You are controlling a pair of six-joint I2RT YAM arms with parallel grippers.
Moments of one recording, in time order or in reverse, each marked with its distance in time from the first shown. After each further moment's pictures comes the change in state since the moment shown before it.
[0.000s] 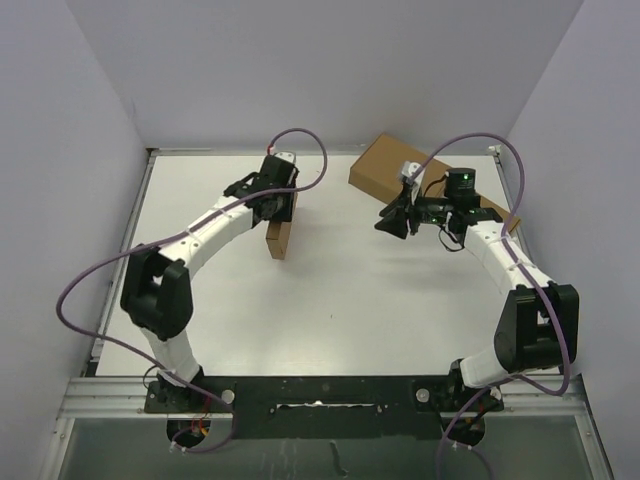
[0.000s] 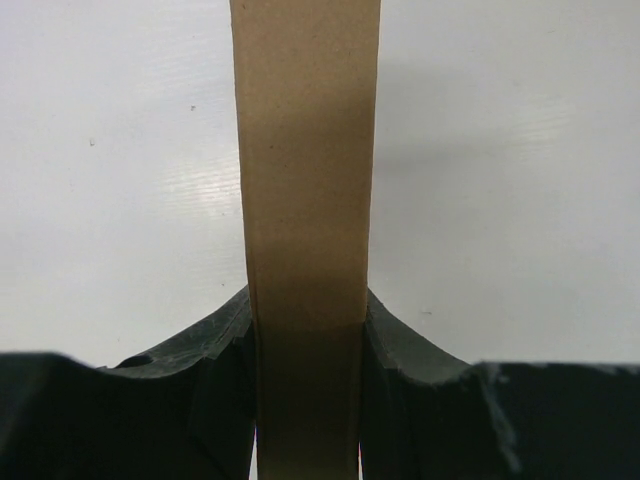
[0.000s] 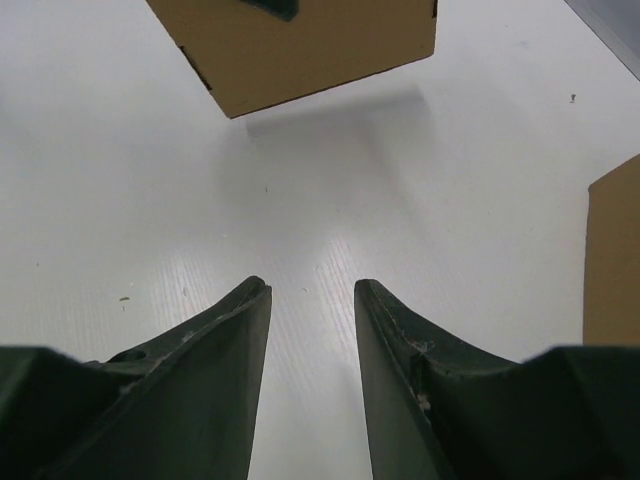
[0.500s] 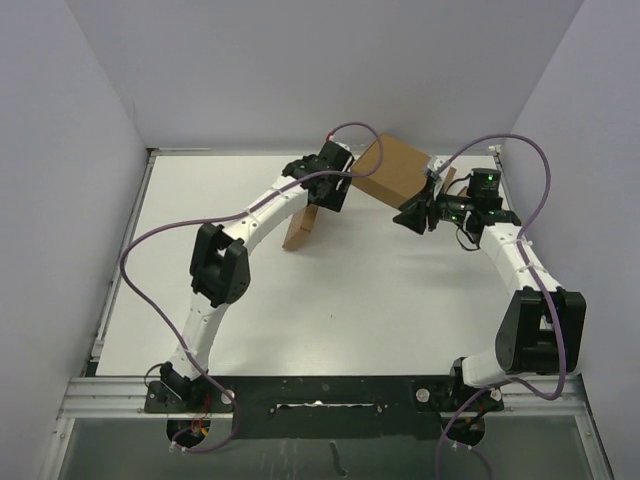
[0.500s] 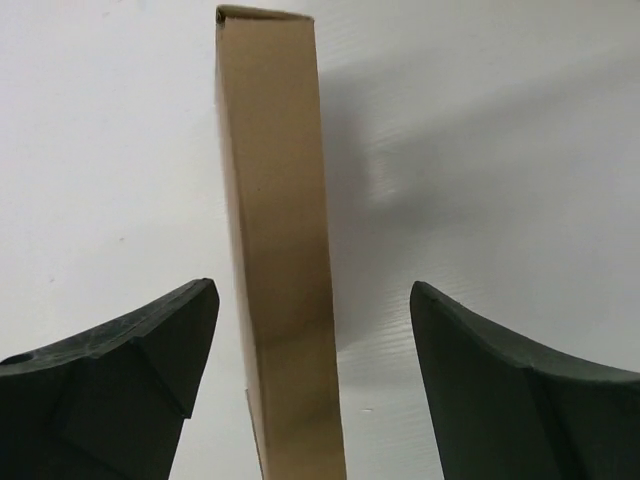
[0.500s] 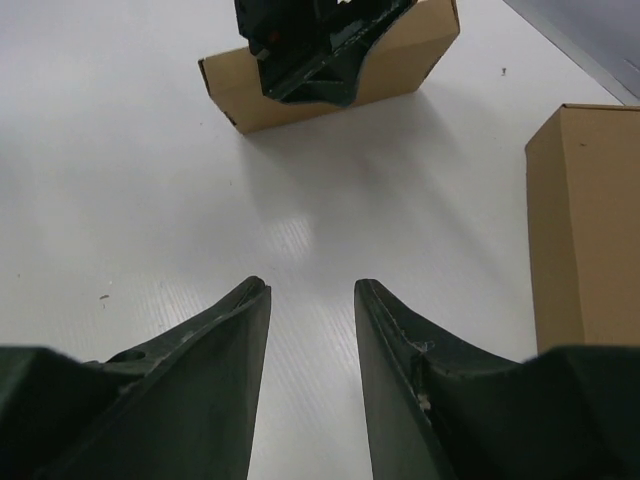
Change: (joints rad) left arm -0.138 0.508 0.655 -0.246 -0.169 0.126; right arm -0.125 -0.016 -0.011 0.017 -0.039 0.034
